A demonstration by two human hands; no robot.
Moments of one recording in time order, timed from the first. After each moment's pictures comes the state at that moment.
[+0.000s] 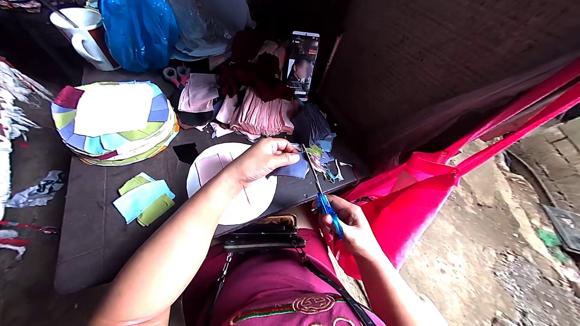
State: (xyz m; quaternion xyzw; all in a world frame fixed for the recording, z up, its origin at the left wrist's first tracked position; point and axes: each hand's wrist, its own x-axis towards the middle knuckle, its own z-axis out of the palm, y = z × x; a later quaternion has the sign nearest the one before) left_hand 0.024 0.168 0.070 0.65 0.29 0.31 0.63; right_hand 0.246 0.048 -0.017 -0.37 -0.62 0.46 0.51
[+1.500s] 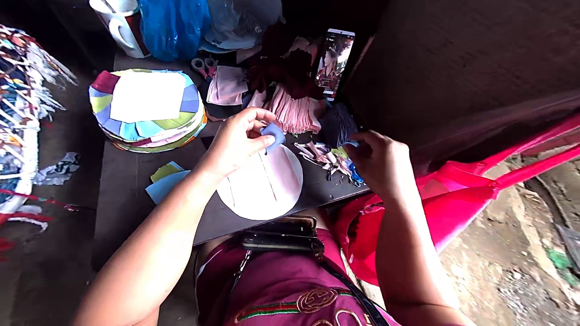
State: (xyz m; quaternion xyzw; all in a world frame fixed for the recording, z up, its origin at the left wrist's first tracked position) left_hand -0.058 0.172 0.083 0.70 0.41 0.43 0.40; right_hand 0.216 0.124 0.083 -0.65 -0.70 0.04 0.28
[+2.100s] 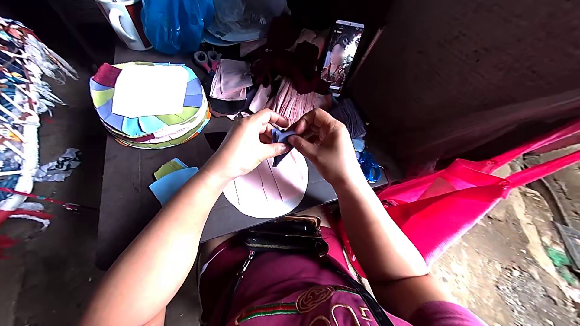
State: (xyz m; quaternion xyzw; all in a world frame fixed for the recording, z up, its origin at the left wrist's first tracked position) left_hand -0.056 0.168 0.082 0.74 0.38 0.39 0.40; right_hand 0.133 0.157 0.073 -0.39 -0.73 0.27 0.48
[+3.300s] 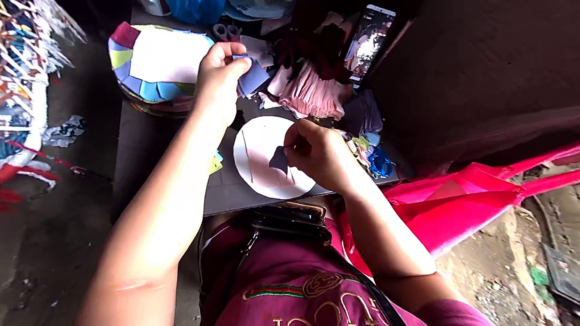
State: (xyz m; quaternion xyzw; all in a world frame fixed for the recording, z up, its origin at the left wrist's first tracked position) left_hand -0.092 0.195 0.092 0.45 0.44 0.64 0.45; right_hand 0.107 0.118 0.083 -0.40 -0.84 0.23 0.29
